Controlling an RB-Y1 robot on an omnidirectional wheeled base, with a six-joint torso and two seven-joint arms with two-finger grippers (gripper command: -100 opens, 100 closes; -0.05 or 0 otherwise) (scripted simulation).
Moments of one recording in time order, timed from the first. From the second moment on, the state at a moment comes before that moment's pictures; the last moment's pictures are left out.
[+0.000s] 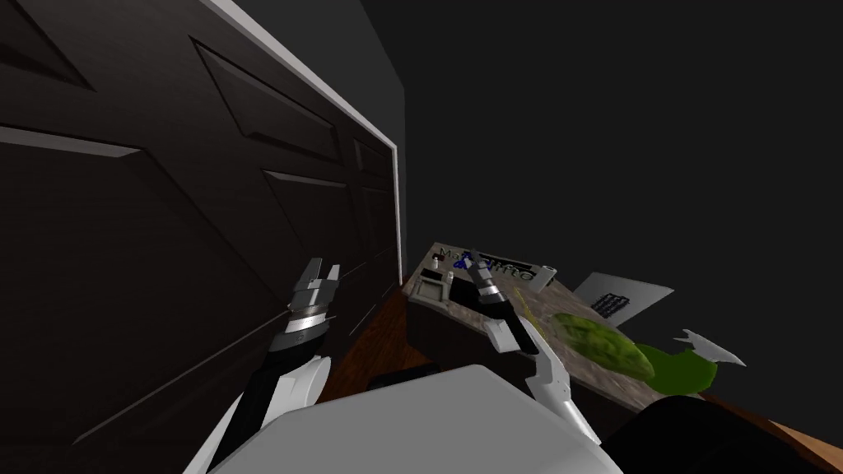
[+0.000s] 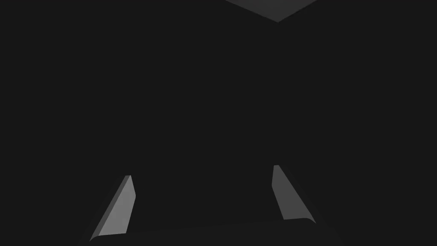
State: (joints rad) left arm 0.46 0.03 -0.05 -2.22 0.04 -0.45 -0.05; right arm 0.39 -0.35 -0.13 -2.20 -0.06 -0.27 -0.06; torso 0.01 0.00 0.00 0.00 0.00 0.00
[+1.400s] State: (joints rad) left arm 0.46 0.03 -0.05 -2.22 0.04 -0.45 -0.05; right arm 0.39 -0.72 -0.15 -1.97 -0.05 0.00 0.03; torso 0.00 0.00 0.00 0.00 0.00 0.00
